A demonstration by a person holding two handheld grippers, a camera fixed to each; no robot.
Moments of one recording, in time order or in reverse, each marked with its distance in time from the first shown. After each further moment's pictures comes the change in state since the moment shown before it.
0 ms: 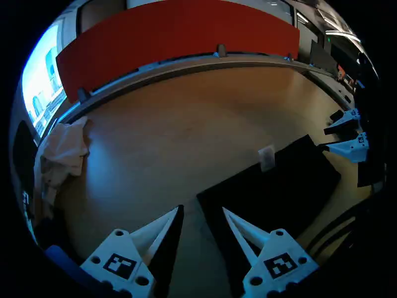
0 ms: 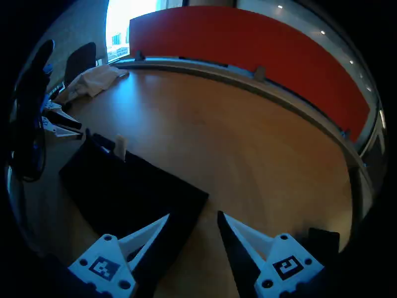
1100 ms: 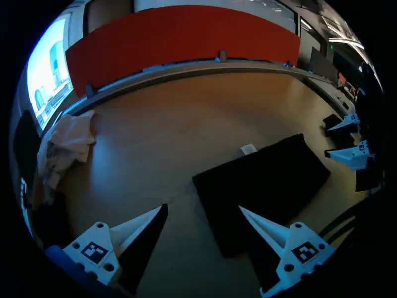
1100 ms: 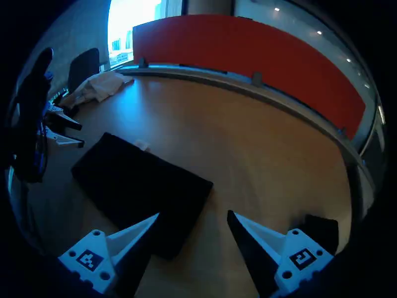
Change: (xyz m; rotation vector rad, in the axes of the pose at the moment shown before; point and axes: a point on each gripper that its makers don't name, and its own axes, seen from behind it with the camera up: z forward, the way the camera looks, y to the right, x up) left arm -0.021 0.010 -0.039 -0.002 0.024 -0.041; right arm -0.016 -0.015 -0.039 0.015 0.033 0.019
